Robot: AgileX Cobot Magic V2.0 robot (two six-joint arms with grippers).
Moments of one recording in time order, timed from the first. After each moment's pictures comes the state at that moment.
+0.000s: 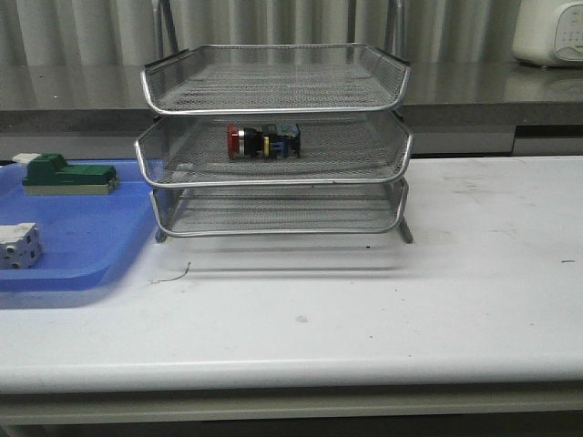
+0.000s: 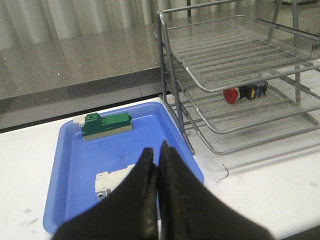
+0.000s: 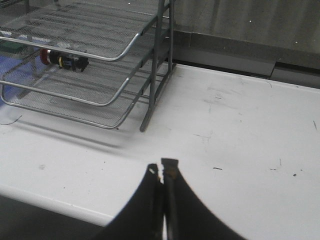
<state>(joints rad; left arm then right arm) -0.11 0.13 -0.36 -0.27 0.46 0.39 0.18 0.29 -0.36 0.14 0.41 -0.17</state>
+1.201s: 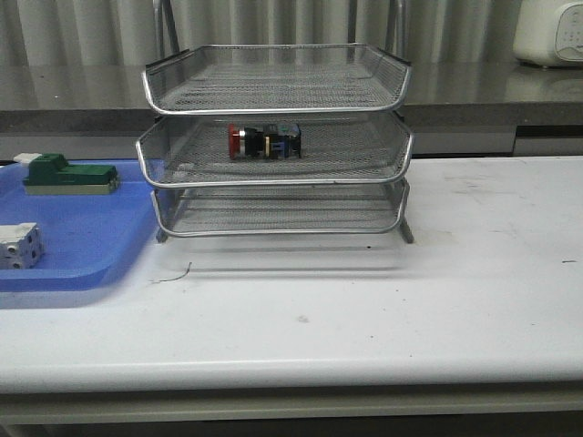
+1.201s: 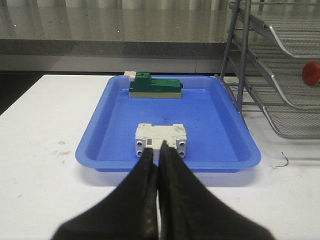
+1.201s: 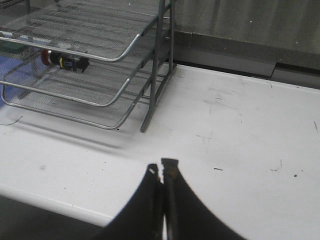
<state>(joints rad) 0.00 -0.01 0.01 -0.04 0.20 0.02 0.18 0.29 -0.36 0.14 0.41 -0.17</state>
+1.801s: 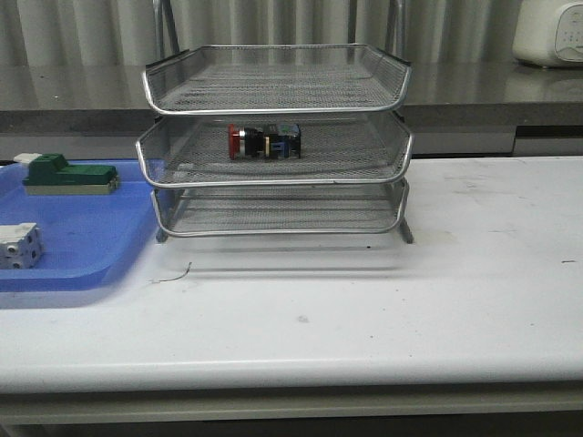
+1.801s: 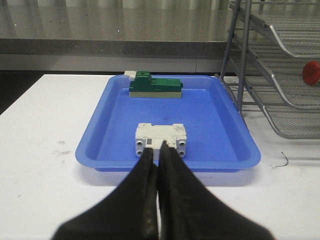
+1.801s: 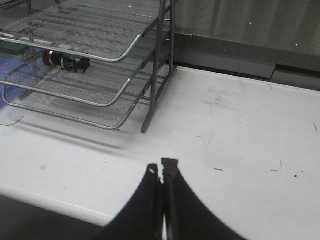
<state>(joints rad) 0.00 -0.01 0.01 -0.04 0.20 0.02 0.18 0.25 -0.33 0.14 0.40 -0.17</state>
